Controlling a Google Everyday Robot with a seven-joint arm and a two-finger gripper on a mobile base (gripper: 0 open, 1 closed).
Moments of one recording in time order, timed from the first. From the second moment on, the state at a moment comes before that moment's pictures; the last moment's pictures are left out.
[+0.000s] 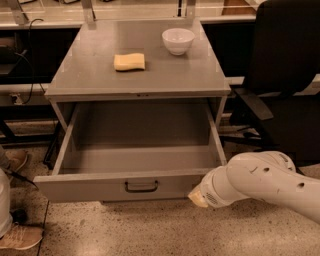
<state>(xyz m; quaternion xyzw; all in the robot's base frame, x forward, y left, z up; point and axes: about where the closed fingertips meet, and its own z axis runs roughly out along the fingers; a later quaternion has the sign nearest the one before) 0.438 -0.111 0.633 -0.41 0.88 0.10 0.21</state>
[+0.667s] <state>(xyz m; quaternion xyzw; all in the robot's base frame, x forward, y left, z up) 0.471 -0.107 0.636 -0.40 0.88 0.10 0.25</state>
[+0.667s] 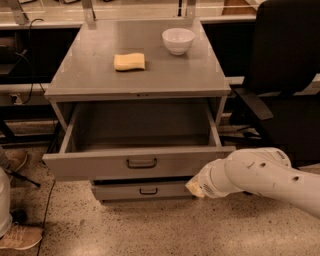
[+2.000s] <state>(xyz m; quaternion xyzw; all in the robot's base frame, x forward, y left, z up) 0.586 -0.091 0.652 -0.36 0.85 0.09 0.38</state>
